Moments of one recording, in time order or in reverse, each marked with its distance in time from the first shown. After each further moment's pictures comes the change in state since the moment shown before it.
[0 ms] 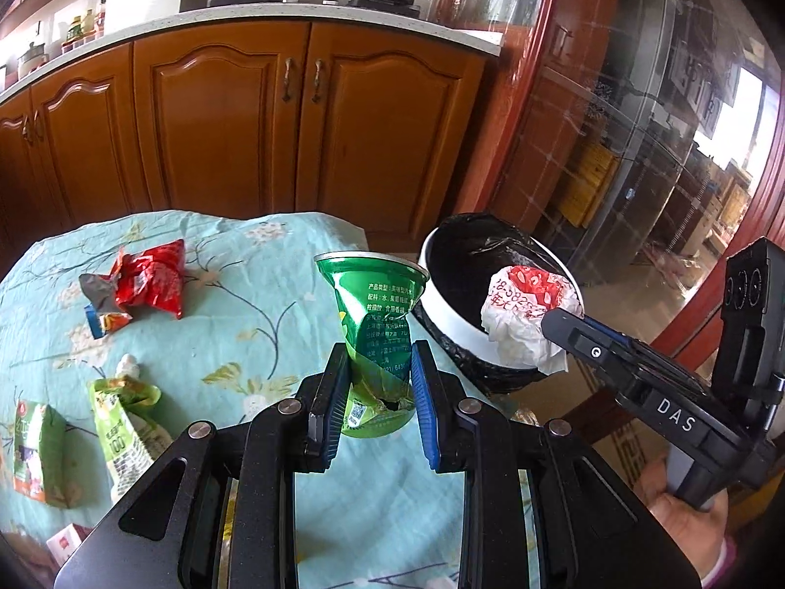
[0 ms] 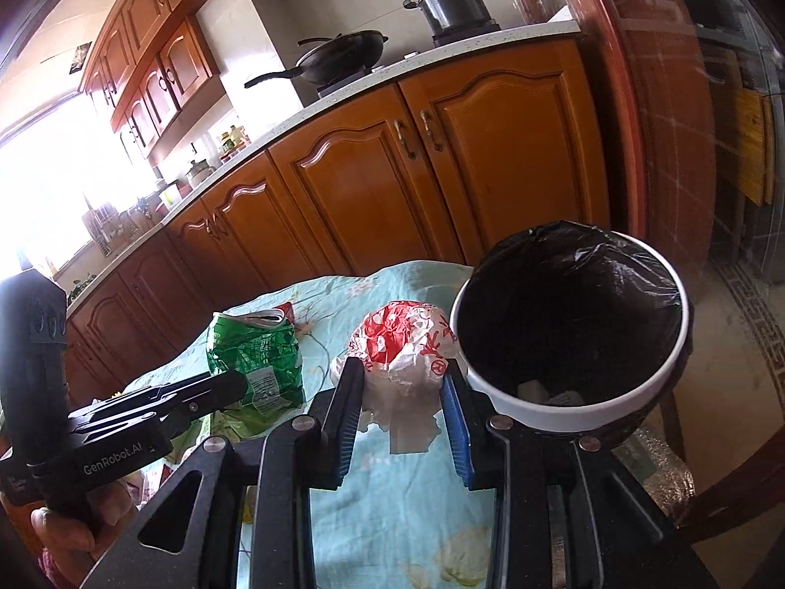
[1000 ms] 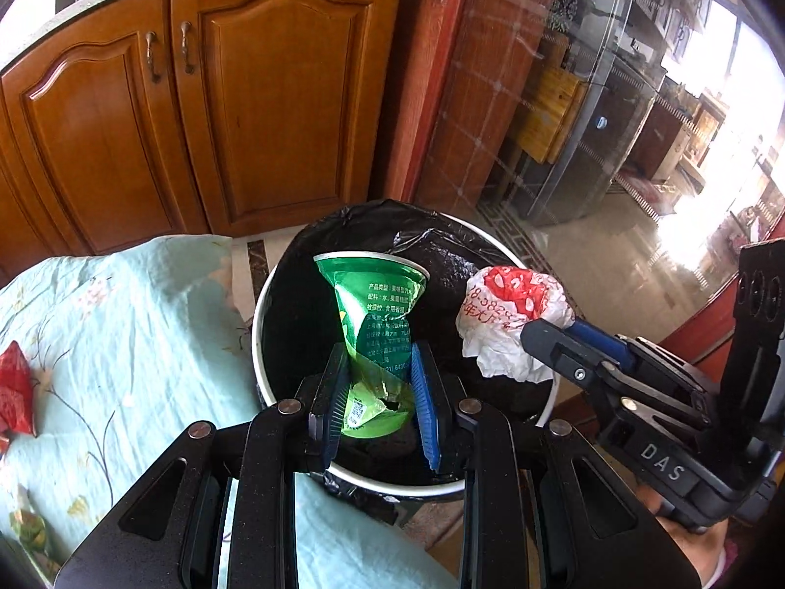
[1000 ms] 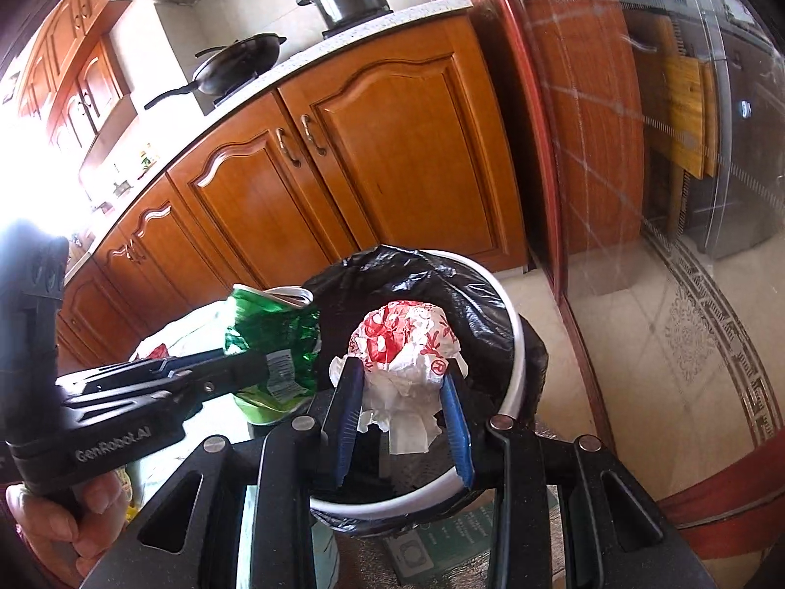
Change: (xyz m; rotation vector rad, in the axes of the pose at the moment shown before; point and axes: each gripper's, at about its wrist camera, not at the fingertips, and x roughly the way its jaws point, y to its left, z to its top) left arm 0.136 -0.100 0.063 0.147 0.189 -0.087; right arm 0.018 -0.121 0.037 0.101 0.039 -0.165
